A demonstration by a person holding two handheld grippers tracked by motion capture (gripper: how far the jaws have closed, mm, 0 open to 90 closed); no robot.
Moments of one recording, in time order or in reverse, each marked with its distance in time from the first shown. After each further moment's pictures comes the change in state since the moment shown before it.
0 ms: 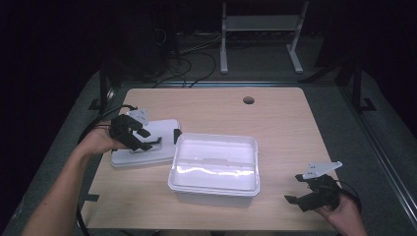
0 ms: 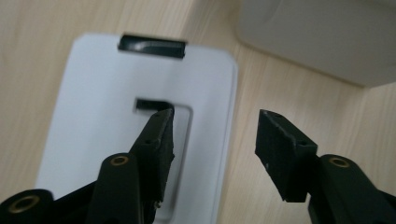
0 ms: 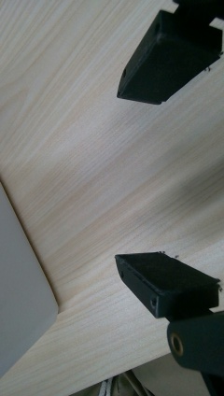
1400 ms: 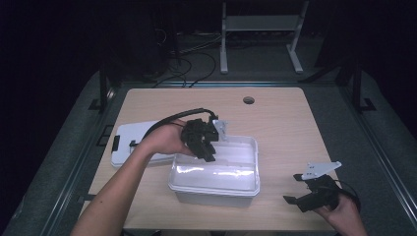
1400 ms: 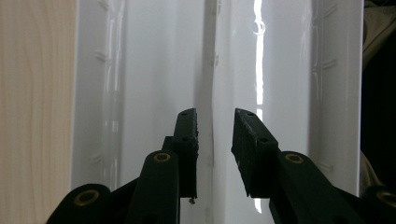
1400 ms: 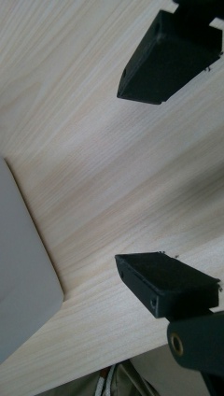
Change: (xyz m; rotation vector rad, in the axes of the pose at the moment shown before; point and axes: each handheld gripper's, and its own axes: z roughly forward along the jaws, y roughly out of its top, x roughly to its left) left arm -0.103 0.185 0.017 0.086 -0.161 0.316; right arm 0.004 0.004 -0.002 -0.015 0.012 -0.030
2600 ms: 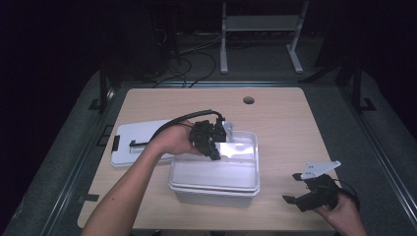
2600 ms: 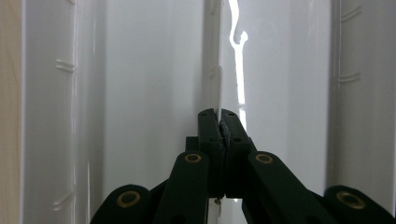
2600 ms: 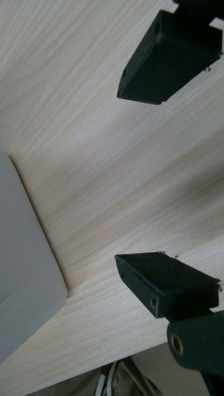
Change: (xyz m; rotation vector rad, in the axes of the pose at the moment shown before) left arm 0.006 0.021 0.026 0.047 -0.040 0.007; right arm 0.001 0.004 0.000 -0.001 0.006 -0.011
